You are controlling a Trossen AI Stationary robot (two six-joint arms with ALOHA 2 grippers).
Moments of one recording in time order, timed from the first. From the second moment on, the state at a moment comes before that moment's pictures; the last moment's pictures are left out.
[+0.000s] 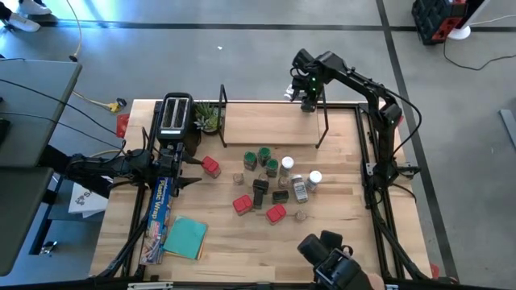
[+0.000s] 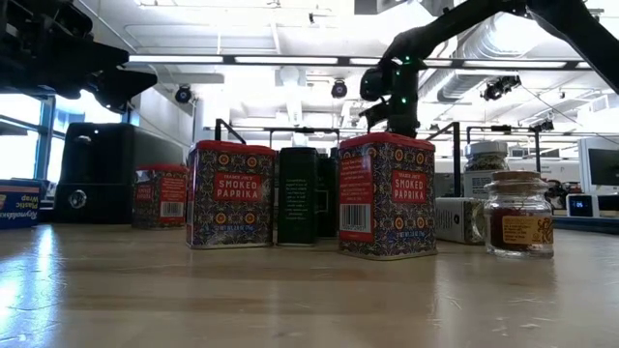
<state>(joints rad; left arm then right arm) -0.07 0.00 0.01 0.03 -0.04 0.00 -0.82 2.03 1.88 -1.26 0.11 -0.56</state>
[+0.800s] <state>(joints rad) -0.07 0.00 0.01 0.03 -0.04 -0.01 -0.80 2.03 1.88 -1.29 0.18 -0.60</state>
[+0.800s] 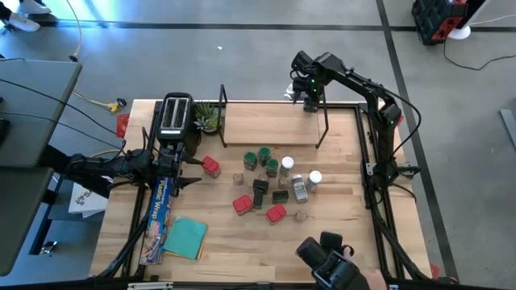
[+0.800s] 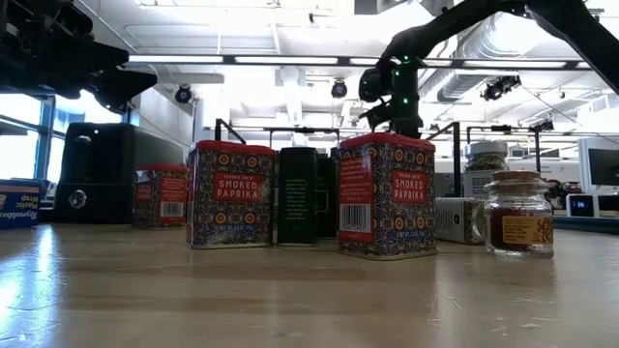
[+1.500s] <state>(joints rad) -0.07 0.00 0.01 0.03 -0.04 -0.03 -0.79 2.03 1.88 -1.29 0.18 -0.63</state>
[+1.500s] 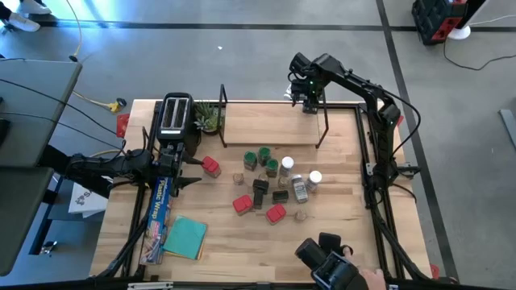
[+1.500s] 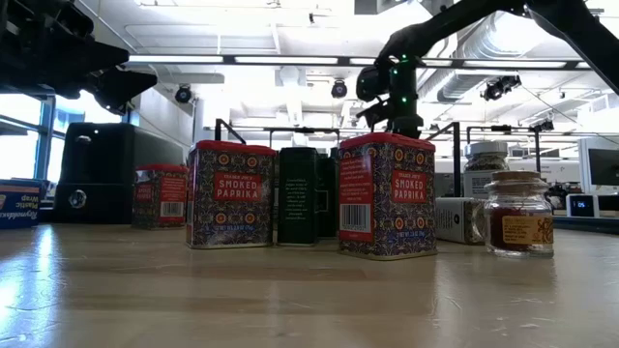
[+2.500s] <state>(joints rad) -0.07 0.00 0.01 0.03 -0.04 -0.02 -0.81 2.03 1.88 -1.30 0.13 -0.68</state>
